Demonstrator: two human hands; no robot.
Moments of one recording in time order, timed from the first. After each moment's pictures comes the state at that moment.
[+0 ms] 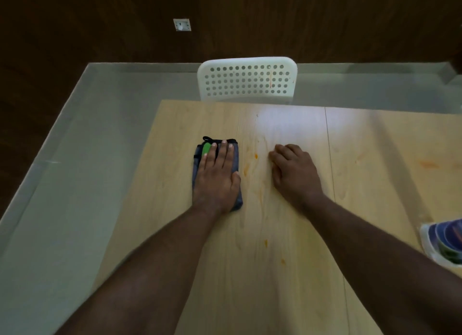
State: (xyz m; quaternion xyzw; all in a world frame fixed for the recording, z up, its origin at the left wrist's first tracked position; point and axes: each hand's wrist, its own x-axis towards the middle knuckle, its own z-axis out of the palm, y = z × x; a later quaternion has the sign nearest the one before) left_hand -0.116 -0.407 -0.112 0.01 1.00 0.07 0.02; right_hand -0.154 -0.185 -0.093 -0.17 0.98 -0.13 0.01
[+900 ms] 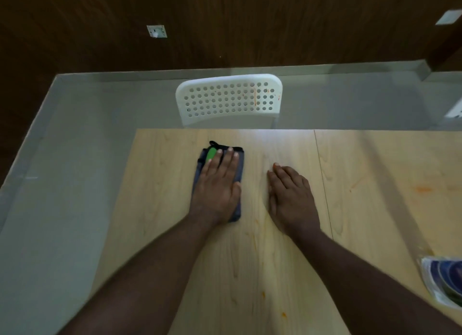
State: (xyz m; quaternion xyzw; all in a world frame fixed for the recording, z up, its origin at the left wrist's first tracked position) left_hand -0.203 -0.400 -0.112 0.11 0.99 0.10 0.04; right_hand -0.179 -0.180 -0.113 -0.10 0.98 -0.15 0.04
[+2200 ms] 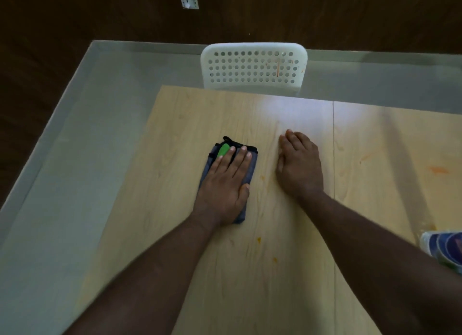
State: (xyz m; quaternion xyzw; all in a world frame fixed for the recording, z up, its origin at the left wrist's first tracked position) left_hand -0.089 -0.387 -0.118 0.11 0.99 0.08 0.02; right_hand -0.172 -0.178 -0.108 -0.11 0.98 -0.16 0.02
